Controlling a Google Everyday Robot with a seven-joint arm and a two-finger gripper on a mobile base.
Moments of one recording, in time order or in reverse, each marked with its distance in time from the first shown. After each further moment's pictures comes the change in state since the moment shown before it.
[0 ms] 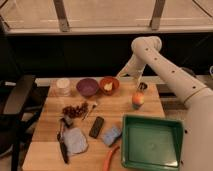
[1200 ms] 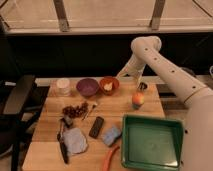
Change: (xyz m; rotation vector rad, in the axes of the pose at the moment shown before) arm -0.005 -0.005 -0.003 -0.008 0.006 -0.052
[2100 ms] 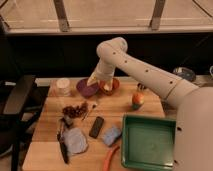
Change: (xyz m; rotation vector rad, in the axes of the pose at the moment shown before) arm -0.133 -0.129 0.020 0.056 -0.052 -0.480
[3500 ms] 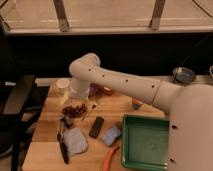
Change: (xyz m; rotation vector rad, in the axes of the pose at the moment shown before) arm -0.111 -0.110 0.049 0.096 -0.138 -0.258
